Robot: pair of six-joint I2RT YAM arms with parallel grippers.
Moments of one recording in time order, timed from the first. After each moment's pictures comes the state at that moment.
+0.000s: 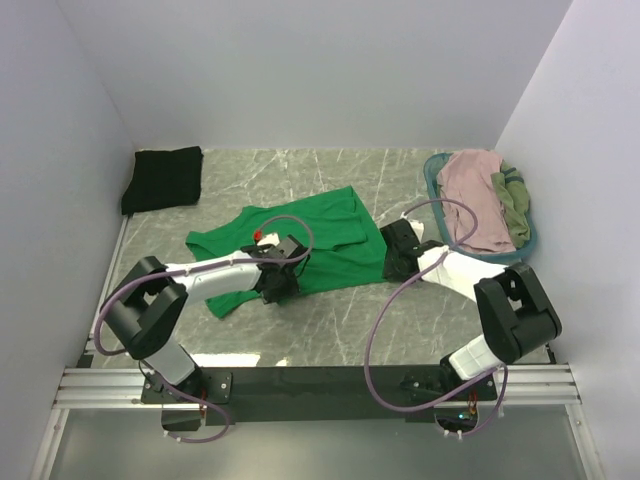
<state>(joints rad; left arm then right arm) -0.79 1.59 0.91 -0.56 -0.25 -1.07 0.44 1.50 0.75 -0.36 0.27 0.60</state>
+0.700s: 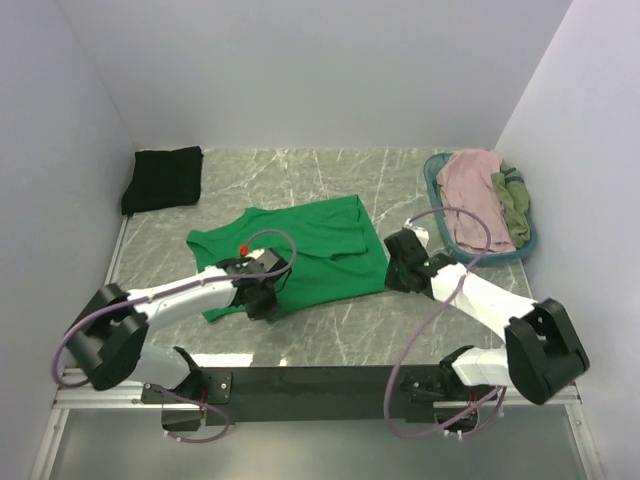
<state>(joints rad) -0.80 1.40 0.78 -0.67 -0.17 -1.04 0.49 1.30 0.69 -0.44 0.24 0.66</state>
